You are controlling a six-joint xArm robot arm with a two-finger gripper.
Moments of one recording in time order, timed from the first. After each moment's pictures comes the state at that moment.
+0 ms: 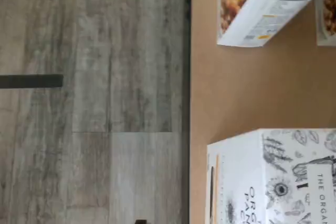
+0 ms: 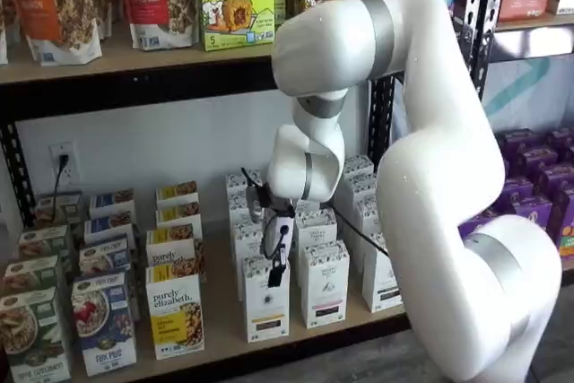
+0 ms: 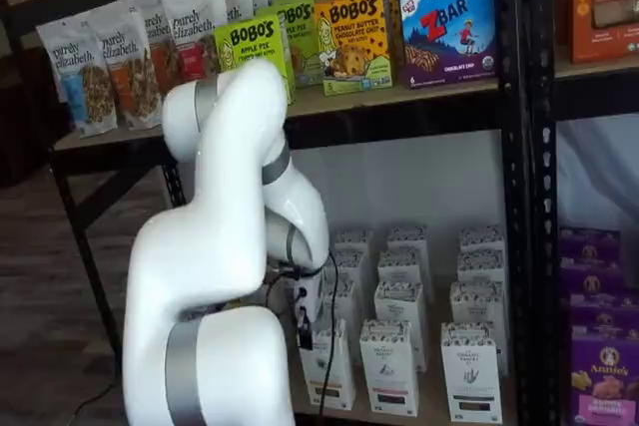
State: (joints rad) arm 0.27 0.82 -1.25 0.47 0.35 -1.72
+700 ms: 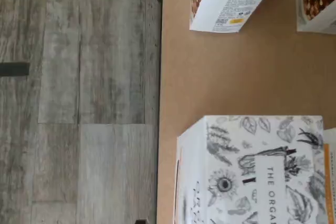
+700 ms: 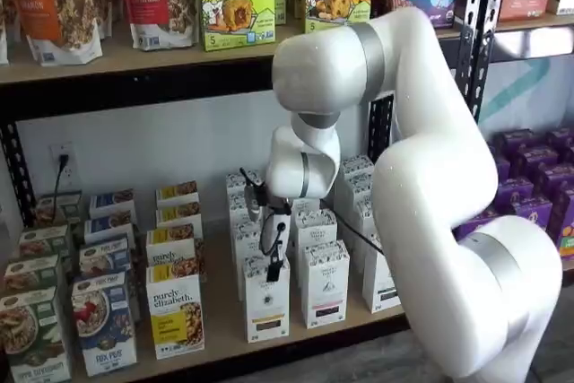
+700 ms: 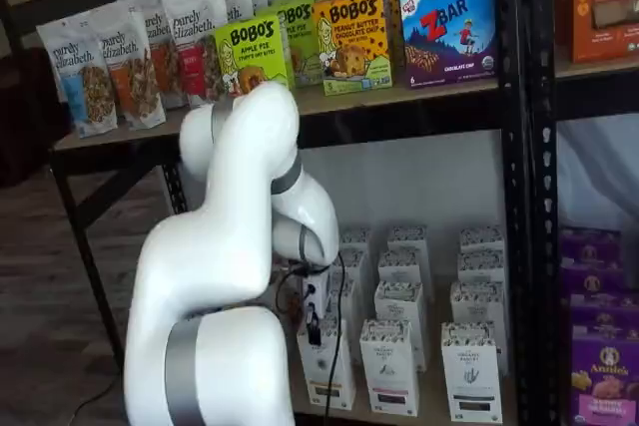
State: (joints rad) arm 0.24 0.96 -1.45 0.35 0.41 -1.64
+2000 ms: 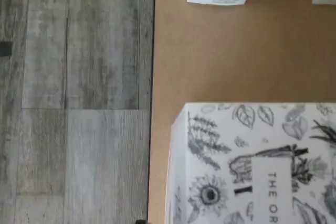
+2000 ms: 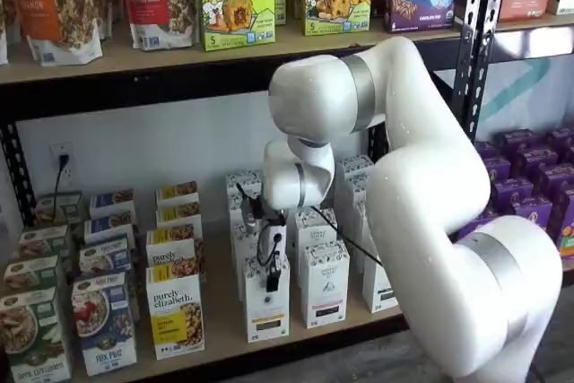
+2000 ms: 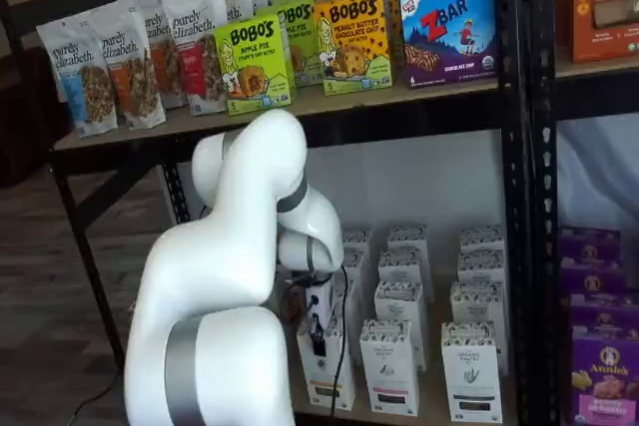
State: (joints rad) arm 0.23 1.11 -1.63 0.23 0.47 -1.53
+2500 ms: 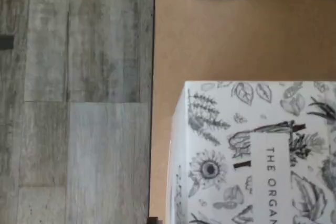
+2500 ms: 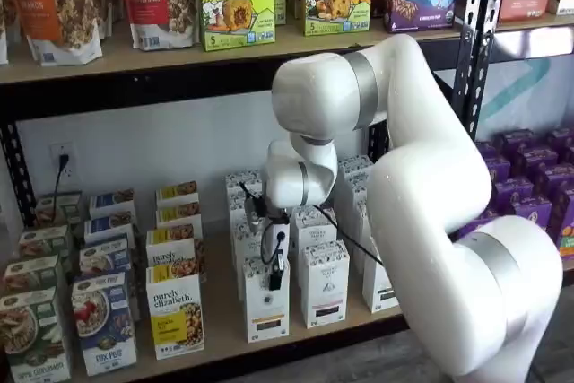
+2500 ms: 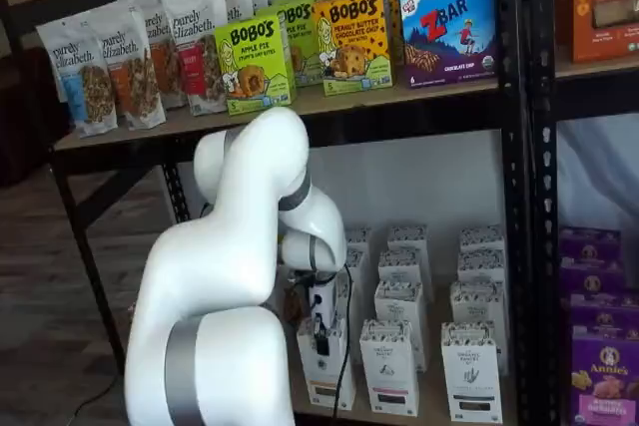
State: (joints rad) arm 0.22 1.10 -1.62 0.24 0.47 -1.55
